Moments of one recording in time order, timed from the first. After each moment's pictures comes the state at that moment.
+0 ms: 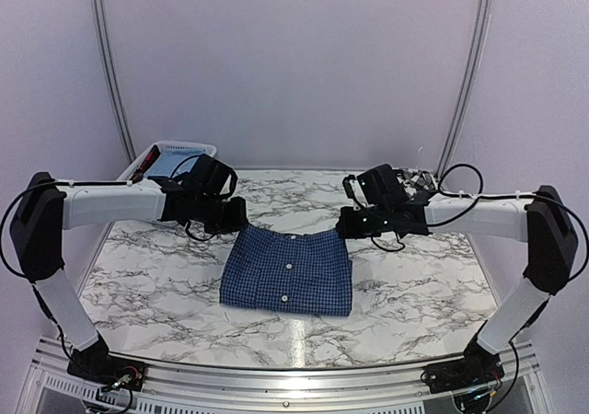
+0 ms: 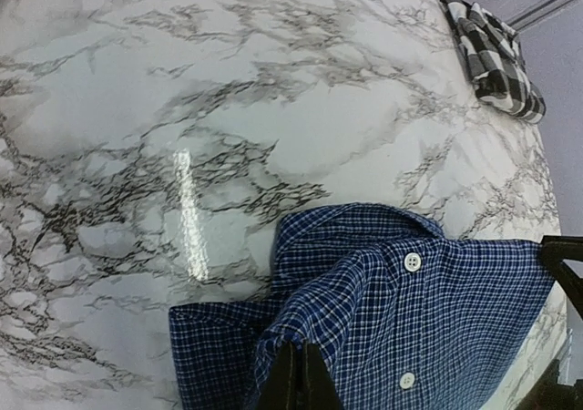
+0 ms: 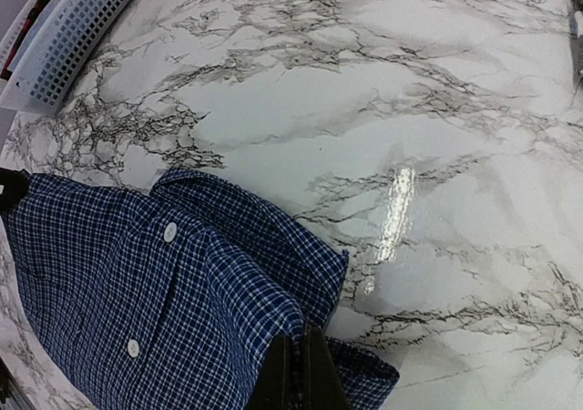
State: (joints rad) left arm -0.66 1.72 1.19 -0.30 0.02 -0.66; right arm 0.67 1.65 1.09 -0.22 0.00 0.47
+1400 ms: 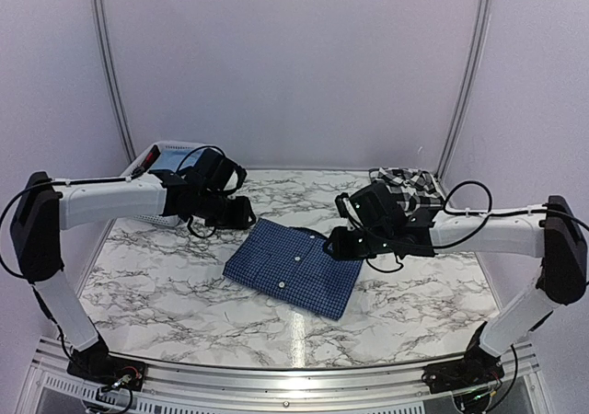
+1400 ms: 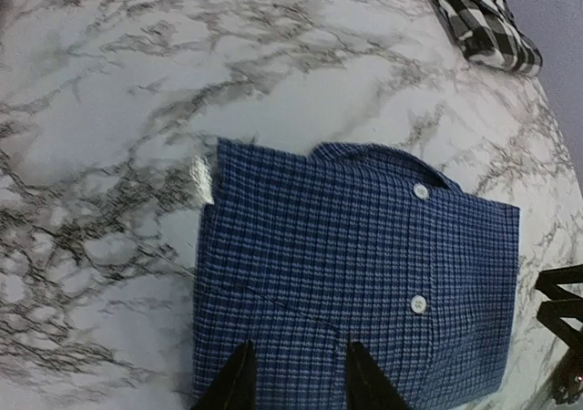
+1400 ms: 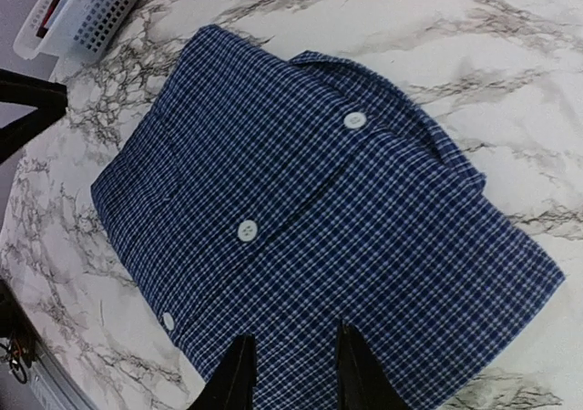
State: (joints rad) left arm -0.70 1.73 1.28 -0.39 -0.01 -0.50; right arm 0.81 1.52 0.96 -0.22 0.03 0.61
